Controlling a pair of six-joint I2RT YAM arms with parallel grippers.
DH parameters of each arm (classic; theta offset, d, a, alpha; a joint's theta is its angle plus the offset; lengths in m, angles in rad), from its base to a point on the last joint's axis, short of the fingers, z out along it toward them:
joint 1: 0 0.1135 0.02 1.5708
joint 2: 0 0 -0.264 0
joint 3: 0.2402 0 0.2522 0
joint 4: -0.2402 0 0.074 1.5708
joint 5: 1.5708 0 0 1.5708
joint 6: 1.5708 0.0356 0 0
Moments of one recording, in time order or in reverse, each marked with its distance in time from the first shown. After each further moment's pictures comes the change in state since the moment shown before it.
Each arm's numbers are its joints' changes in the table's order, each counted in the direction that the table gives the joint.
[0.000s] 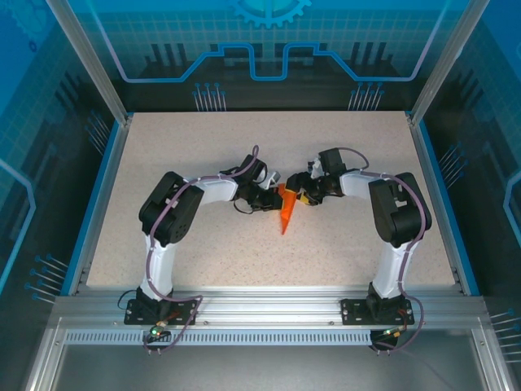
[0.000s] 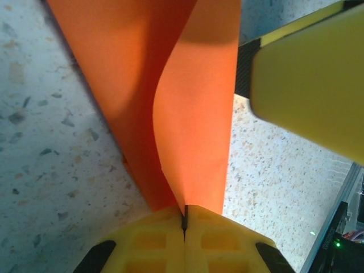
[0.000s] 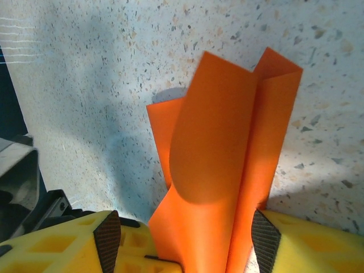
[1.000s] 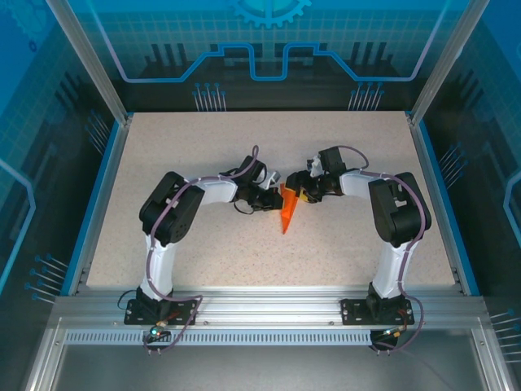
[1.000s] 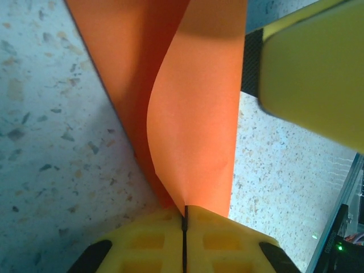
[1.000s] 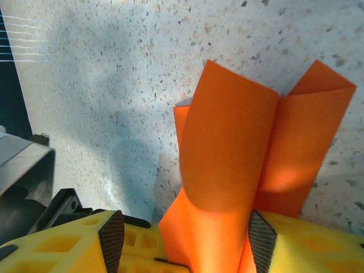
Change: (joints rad) left arm 0.002 0.005 -0.019 0.059 0.004 -0.002; right arm 0.000 -0.001 0.003 0.032 -0.003 -0.021
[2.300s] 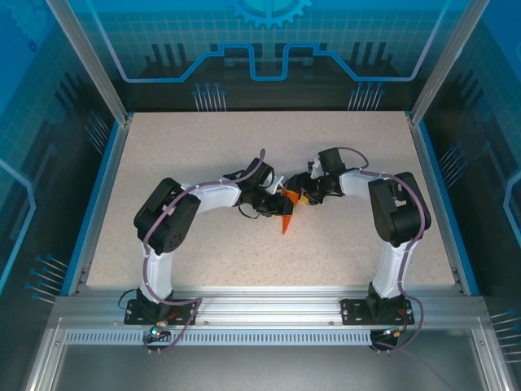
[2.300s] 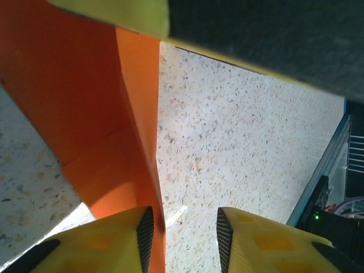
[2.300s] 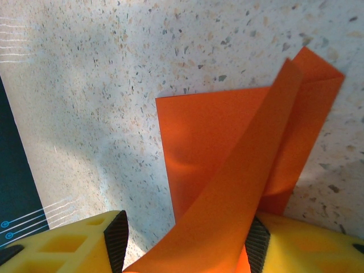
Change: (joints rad) left arm -0.084 0.082 -0.010 -0.079 0.004 -0.021; right arm 0.000 -0.005 0.006 -0.052 0.023 0.000
